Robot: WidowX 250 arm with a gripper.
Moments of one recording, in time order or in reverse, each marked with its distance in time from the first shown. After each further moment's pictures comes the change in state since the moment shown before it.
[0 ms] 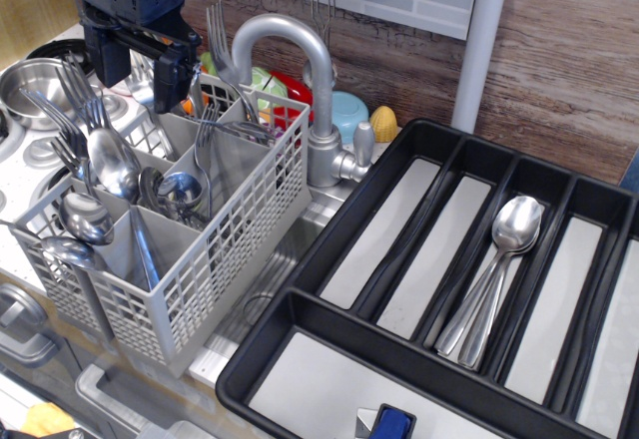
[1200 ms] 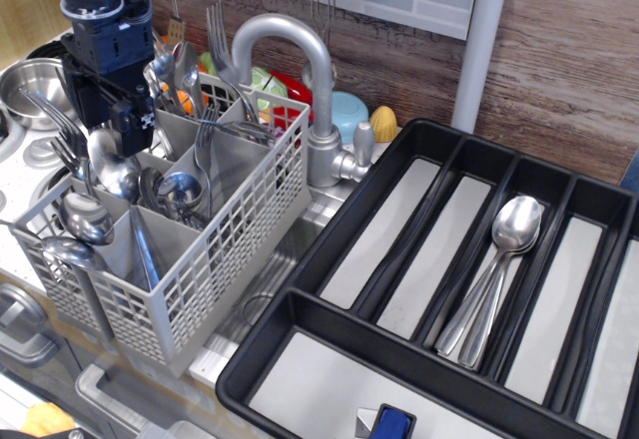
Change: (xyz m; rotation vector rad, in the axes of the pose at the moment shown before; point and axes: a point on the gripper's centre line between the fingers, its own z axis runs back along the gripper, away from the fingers) arm -0.016 0.018 -0.045 -0.107 -0.007 -0.264
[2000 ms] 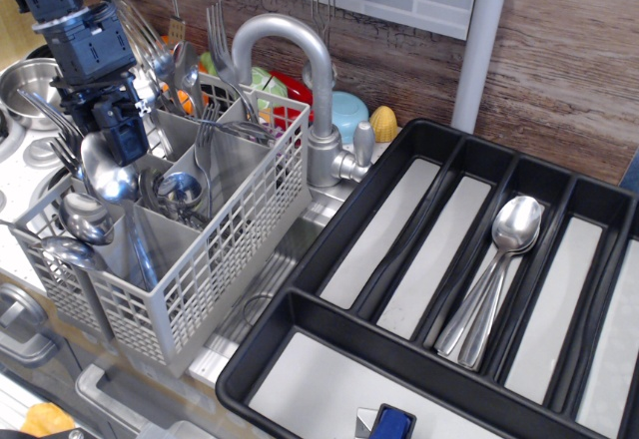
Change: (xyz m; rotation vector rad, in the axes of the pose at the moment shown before) arm -0.010 -0.017 -0.003 -0.413 0.032 0.203
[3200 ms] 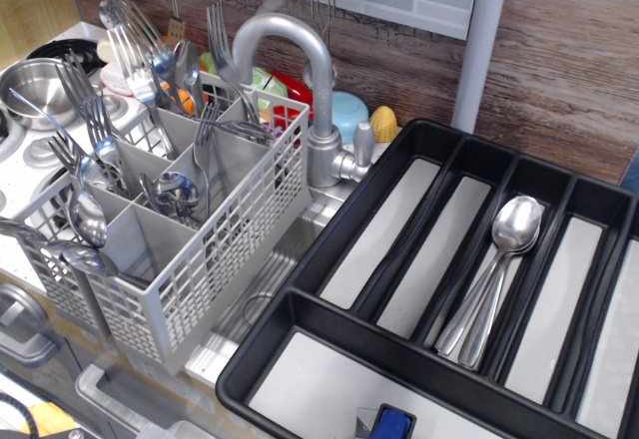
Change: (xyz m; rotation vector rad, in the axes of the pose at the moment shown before) arm 0.062 -0.207 0.120 0.217 -0.175 0.406
